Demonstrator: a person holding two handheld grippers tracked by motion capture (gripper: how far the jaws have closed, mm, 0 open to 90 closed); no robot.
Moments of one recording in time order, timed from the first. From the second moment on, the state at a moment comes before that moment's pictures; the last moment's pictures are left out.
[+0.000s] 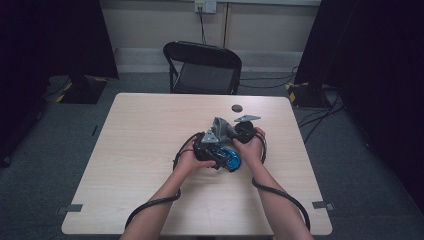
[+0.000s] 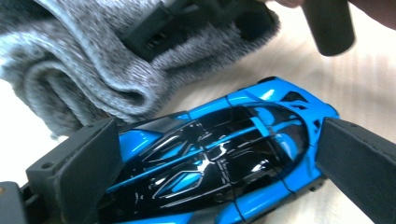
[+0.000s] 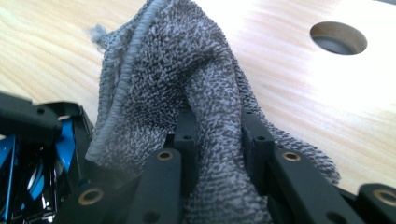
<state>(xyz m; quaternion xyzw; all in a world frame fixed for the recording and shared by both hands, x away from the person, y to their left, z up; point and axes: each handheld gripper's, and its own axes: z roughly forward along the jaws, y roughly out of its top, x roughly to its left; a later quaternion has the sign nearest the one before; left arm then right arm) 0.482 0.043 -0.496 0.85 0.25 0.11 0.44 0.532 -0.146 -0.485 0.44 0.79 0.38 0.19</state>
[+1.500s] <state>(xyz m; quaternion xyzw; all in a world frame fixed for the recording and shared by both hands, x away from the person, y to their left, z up) 0.482 0.038 -0.493 0.86 0.26 0.13 0.42 0.506 -0.165 -0.484 0.33 0.86 0.37 0.15</state>
